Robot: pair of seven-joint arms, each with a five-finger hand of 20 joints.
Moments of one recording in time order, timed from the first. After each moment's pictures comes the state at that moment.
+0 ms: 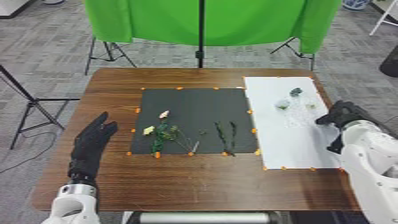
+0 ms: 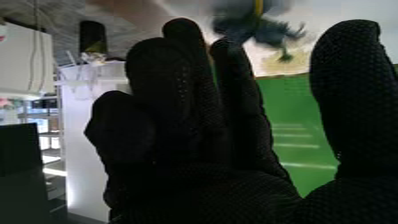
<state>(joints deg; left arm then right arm) 123.5 -73.0 -95.2 -117.8 59.4 11.0 7.3 -92.7 -57.1 93.1 -96.9 -139.1 -18.7 26.2</state>
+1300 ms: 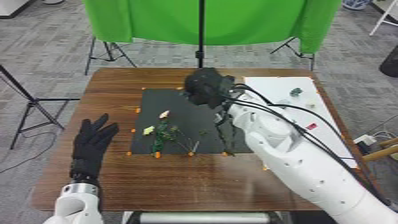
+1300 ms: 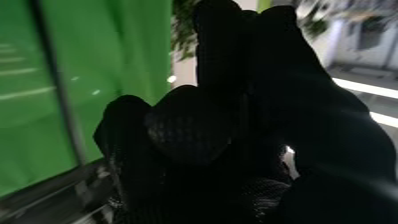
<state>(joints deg) 123.0 -73.0 -93.9 -117.9 55.5 14.1 6.7 -63.9 -63.0 47.4 -97.5 -143.7 -1.9 -5.1</state>
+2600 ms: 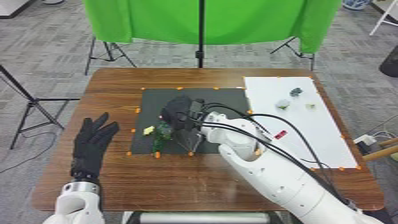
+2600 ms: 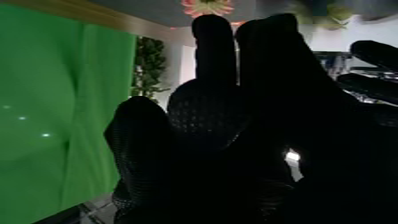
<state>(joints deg) 122.5 -72.9 -93.6 -117.8 55.6 14.2 6.6 -64.4 -72.0 43.8 -87.2 -156.8 -6.6 -11.4</state>
